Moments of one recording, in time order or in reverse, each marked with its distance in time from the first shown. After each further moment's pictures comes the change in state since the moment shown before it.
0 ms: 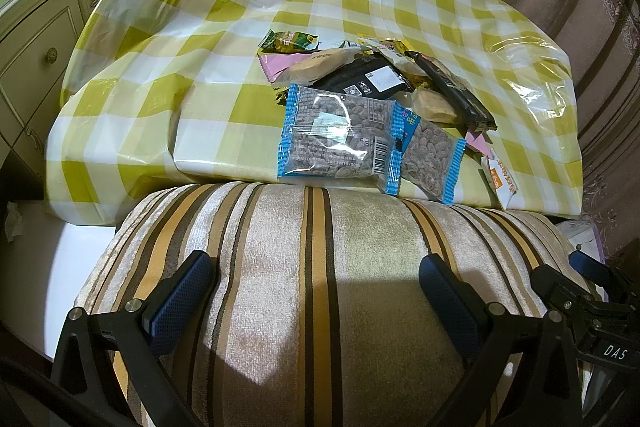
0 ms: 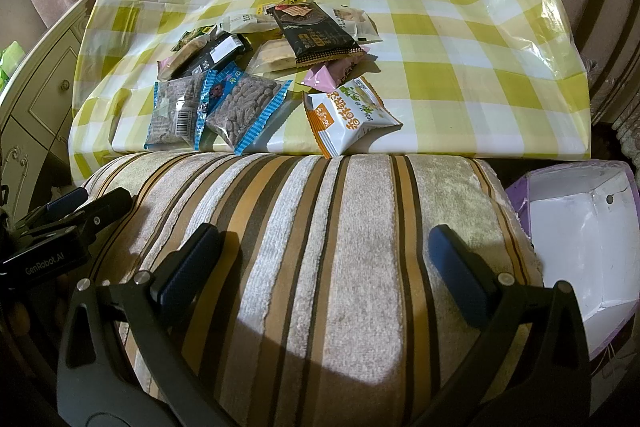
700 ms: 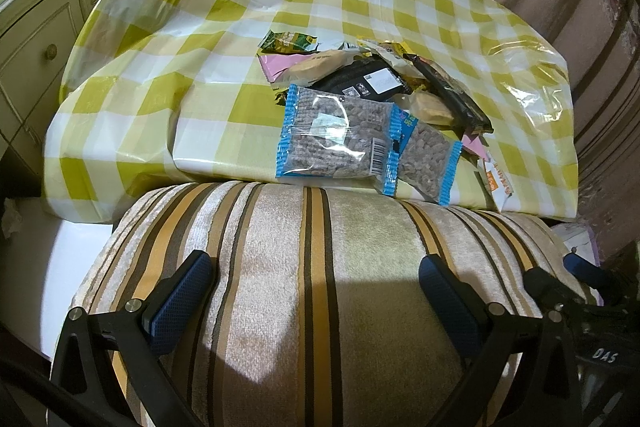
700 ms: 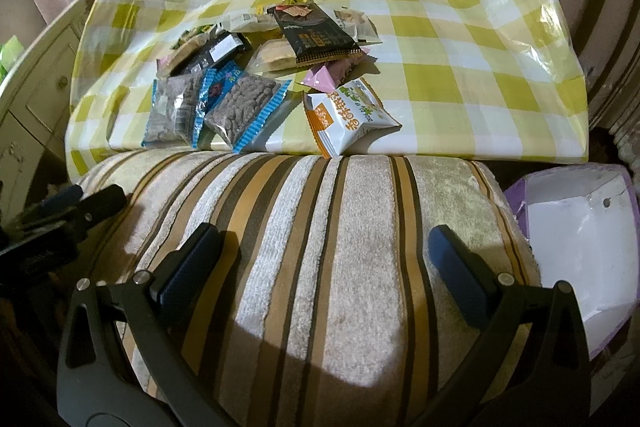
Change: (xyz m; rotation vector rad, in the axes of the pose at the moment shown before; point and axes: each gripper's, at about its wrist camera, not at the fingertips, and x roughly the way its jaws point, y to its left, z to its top) left arm -0.004 0.002 0.002 -0.023 -0.004 -0.020; right arm 0.000 0.004 -0.002 -0.020 -0.007 -0.022
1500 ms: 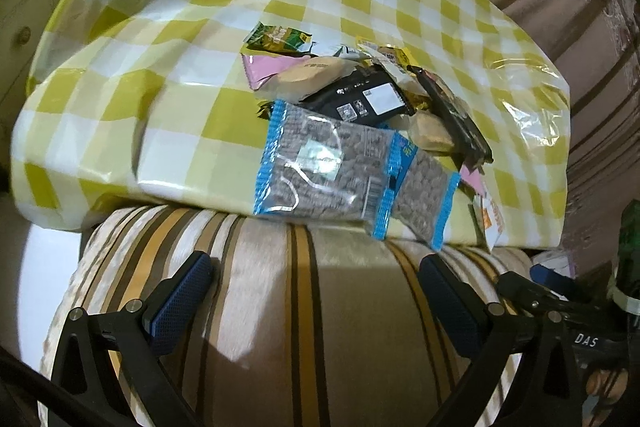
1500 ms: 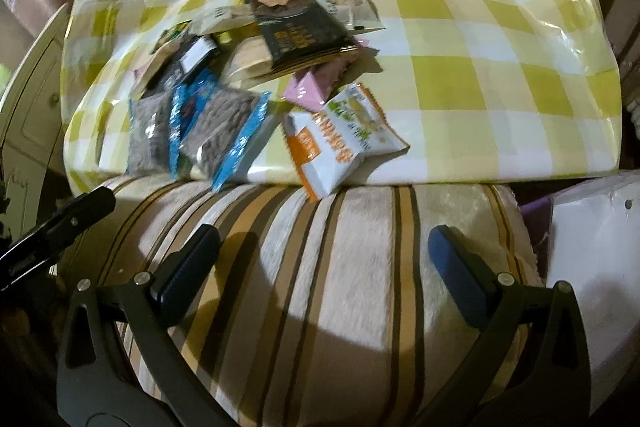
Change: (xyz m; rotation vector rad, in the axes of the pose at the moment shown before) left arm 0.032 0.005 0.037 -0.063 0.063 -0.092; right arm 0.042 -0.023 0.046 0.071 0.133 0.070
